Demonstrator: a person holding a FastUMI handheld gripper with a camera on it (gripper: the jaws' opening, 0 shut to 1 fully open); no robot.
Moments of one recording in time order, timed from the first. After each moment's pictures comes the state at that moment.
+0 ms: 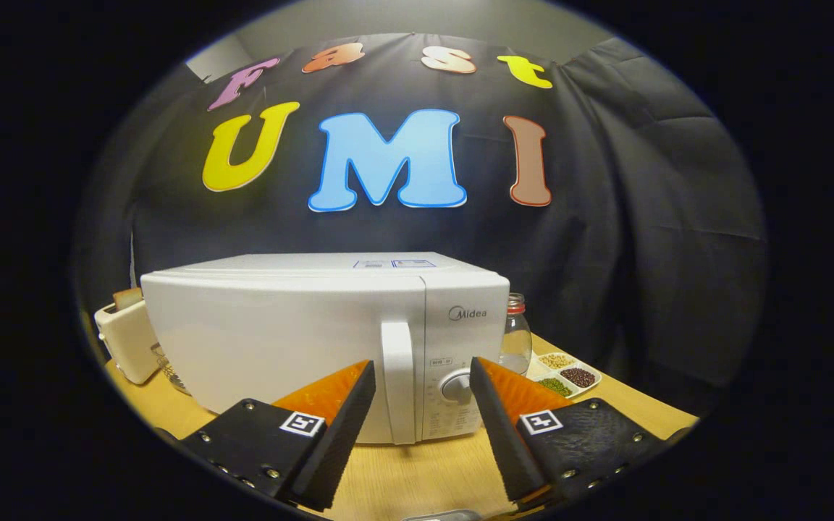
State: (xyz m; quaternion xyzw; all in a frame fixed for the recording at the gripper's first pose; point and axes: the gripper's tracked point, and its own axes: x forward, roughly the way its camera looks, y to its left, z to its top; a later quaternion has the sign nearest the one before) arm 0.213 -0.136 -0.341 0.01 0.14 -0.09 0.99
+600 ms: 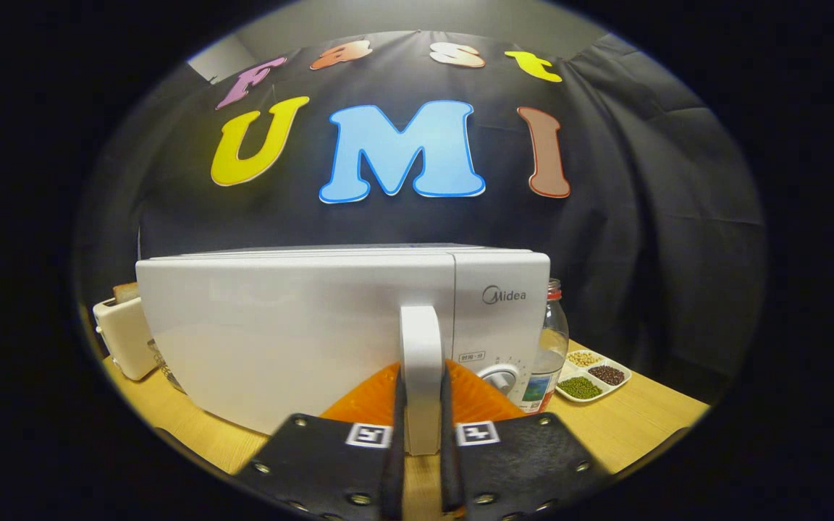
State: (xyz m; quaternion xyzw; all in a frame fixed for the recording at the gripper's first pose) arm 0.229 -0.122 -0.357 0.02 0.13 -0.06 0.99
